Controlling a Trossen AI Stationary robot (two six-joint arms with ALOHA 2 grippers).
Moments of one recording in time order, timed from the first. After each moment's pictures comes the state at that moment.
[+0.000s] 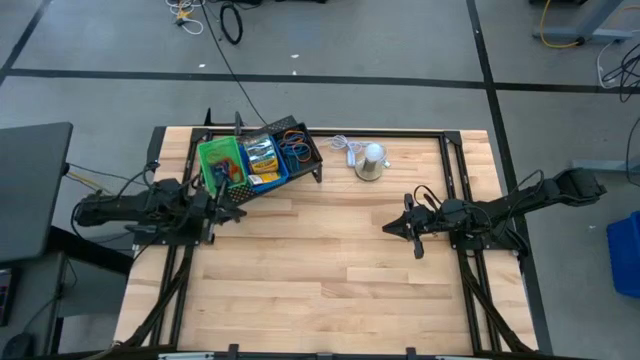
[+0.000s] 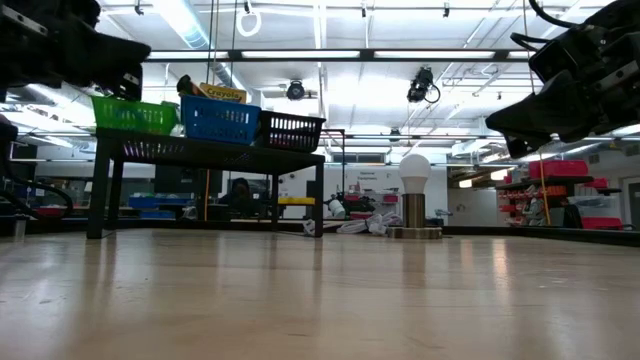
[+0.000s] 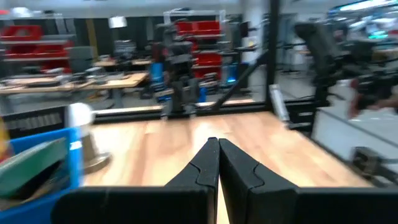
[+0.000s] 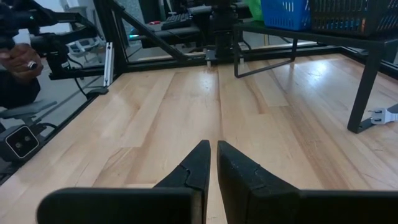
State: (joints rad) left arm -0.03 0.00 0.09 -0.03 0.07 0.07; right arm 0.16 0.81 0.01 0.65 0.05 0.13
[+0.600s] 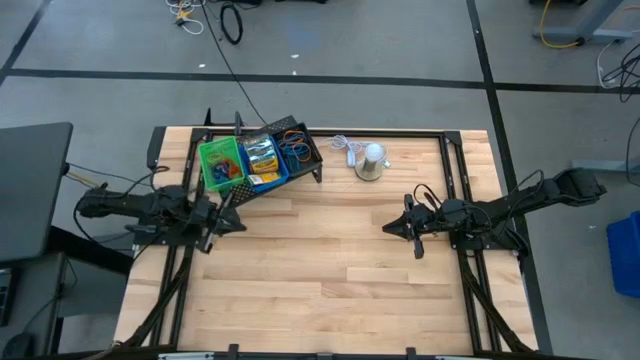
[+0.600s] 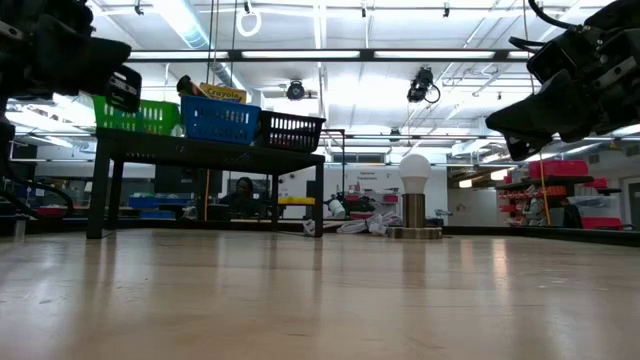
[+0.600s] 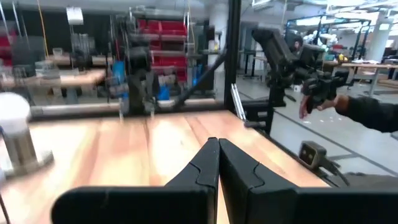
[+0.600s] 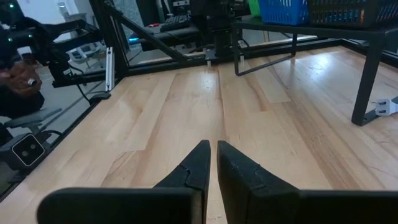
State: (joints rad) left arm -0.13 0.00 0.01 0.08 0.14 0.01; right arm 0.16 0.81 0.01 0.65 0.05 0.18
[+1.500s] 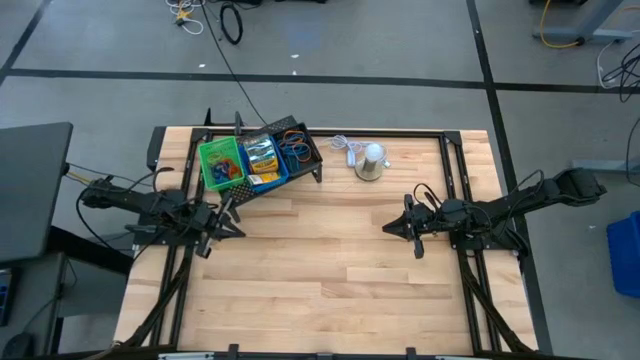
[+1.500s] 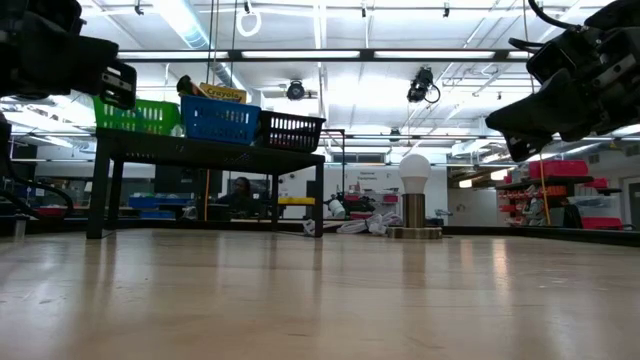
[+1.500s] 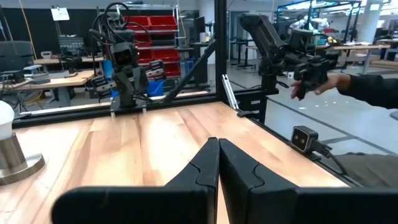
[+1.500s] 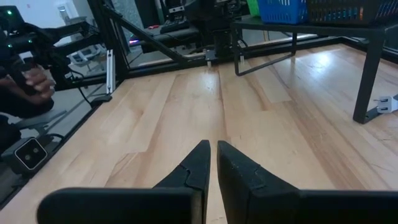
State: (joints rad) left arm -0.26 0.03 0.01 0.05 0.04 0.06; right arm 0.16 0.81 0.01 0.65 0.05 0.20
